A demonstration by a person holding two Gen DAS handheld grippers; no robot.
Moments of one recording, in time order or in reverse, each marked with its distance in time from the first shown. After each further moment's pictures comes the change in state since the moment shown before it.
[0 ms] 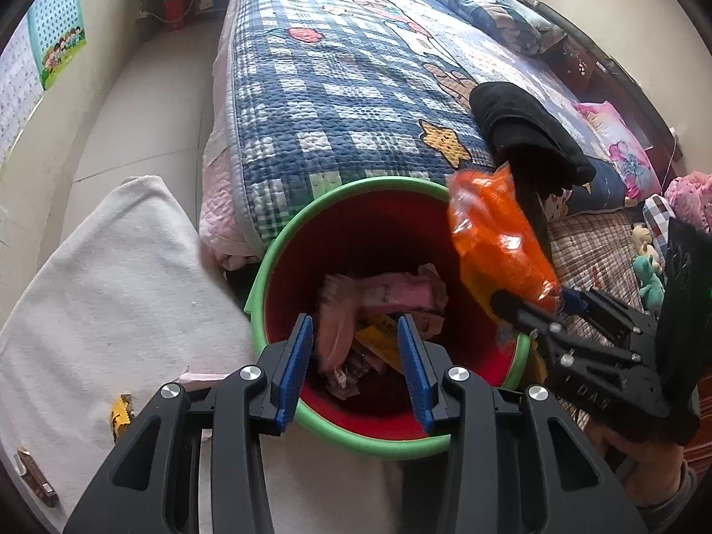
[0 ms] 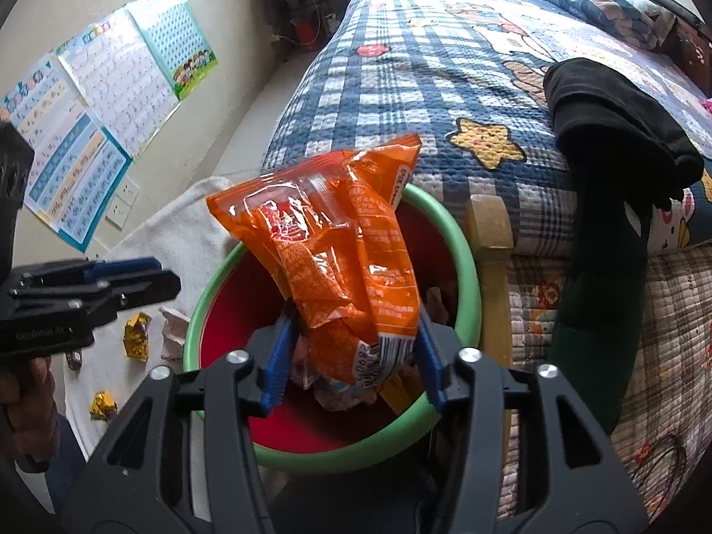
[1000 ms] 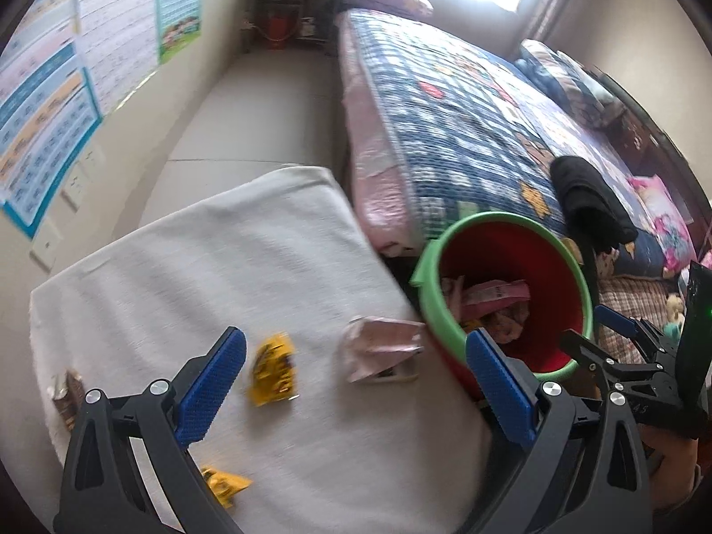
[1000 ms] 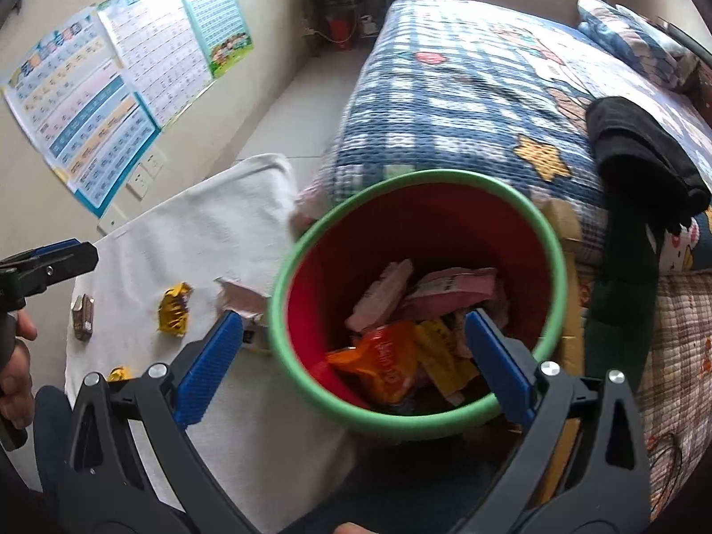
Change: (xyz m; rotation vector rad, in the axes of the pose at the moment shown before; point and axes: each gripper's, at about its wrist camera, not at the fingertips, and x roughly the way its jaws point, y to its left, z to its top) left arm -0.098 0.124 -0.081 -0.201 -0.172 0.170; right arm -0.012 0.092 -0.028 -0.115 -0.014 0.006
